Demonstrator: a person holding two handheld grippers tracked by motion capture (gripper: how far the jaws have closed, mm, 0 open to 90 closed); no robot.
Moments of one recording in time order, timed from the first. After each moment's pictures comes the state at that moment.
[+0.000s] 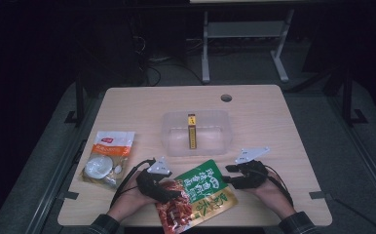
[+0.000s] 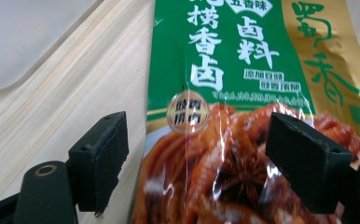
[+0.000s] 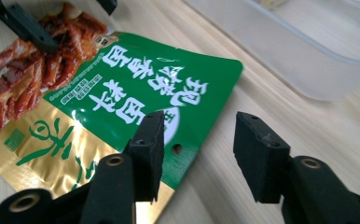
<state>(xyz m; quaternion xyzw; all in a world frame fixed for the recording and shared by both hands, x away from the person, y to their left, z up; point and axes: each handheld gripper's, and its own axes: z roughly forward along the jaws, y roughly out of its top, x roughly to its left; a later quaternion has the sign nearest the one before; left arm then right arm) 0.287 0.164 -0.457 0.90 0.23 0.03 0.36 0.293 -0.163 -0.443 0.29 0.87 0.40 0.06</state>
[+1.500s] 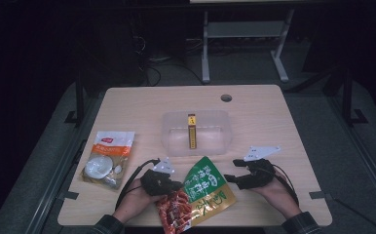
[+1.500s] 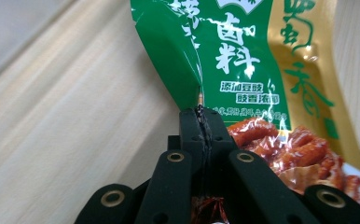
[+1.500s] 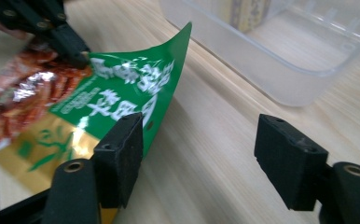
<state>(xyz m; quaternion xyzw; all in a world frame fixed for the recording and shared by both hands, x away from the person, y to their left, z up) 0.286 0.159 -0.449 0.90 0.23 0.01 0.36 0.289 -0.179 -0.434 0.30 0.85 0.43 0.07</state>
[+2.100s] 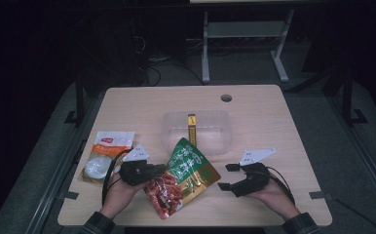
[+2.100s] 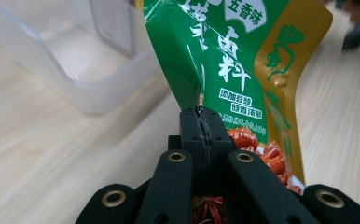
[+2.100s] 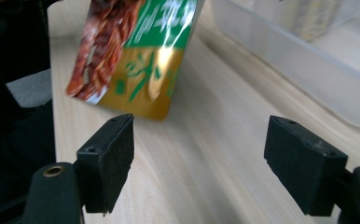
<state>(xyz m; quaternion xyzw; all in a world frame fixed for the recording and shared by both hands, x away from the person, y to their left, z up) 0.290 0.207 -0.412 0.84 0.30 0.08 0.45 0.282 -0.165 -0.434 0.26 0.85 0.46 0.01</state>
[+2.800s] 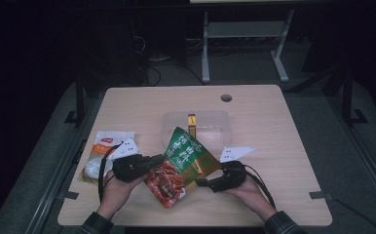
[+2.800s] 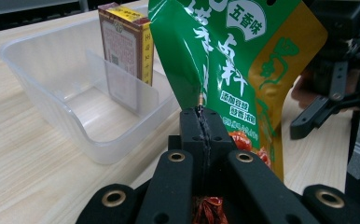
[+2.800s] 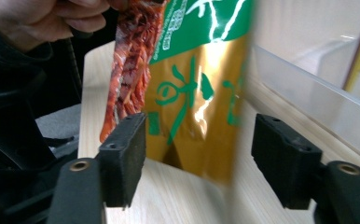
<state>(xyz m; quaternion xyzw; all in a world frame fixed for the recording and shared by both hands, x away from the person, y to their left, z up) 0.283 0.212 -0.385 0.80 0.30 0.10 0.52 0.295 -0.110 -0.441 0.23 0.81 0.53 -0.03</state>
